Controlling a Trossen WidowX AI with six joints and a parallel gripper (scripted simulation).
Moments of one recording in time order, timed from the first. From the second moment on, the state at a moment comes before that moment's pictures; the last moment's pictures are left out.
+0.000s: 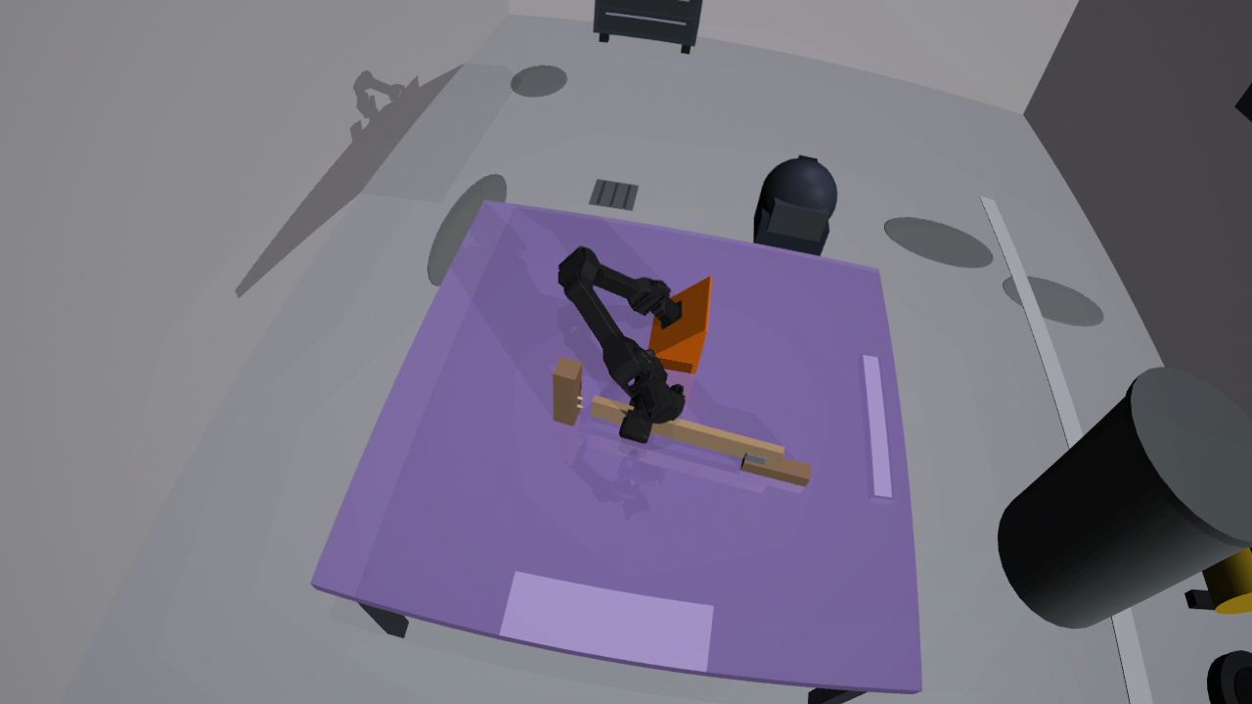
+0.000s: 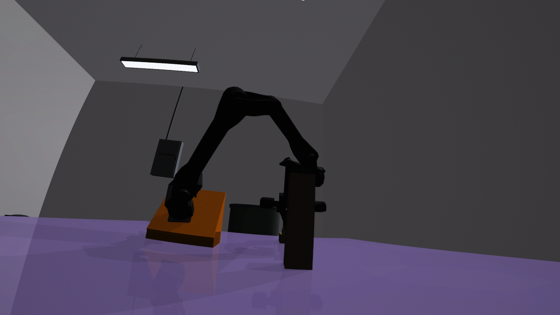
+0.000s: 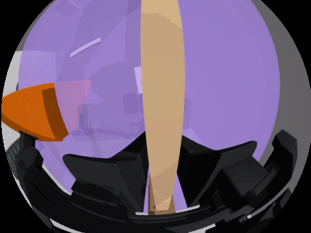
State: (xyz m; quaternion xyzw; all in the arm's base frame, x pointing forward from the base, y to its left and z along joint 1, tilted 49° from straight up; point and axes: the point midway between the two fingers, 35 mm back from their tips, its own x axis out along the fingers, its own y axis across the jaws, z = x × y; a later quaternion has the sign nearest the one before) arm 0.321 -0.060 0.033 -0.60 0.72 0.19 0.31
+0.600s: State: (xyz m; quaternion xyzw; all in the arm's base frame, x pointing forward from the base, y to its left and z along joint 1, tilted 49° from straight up) arm 0.321 -0.063 0.037 -0.60 0.71 0.18 0.31
